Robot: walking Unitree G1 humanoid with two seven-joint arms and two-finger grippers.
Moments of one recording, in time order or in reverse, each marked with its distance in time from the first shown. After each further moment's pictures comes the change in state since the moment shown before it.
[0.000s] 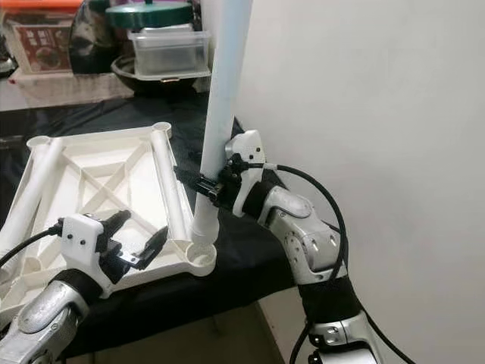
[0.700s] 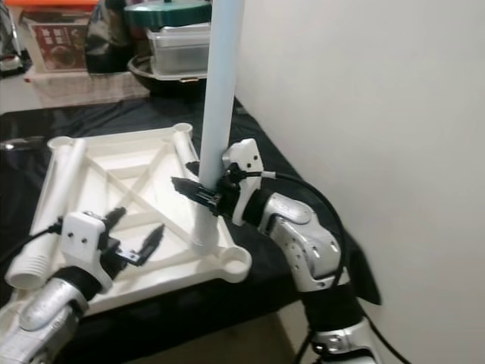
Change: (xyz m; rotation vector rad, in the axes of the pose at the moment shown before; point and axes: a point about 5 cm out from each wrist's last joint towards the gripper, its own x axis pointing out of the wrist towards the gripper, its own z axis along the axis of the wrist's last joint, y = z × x) left arm 0.001 0.002 0.002 0.054 -0.014 0.031; right arm -0.002 0.008 -0.004 -0.004 0.027 0.047
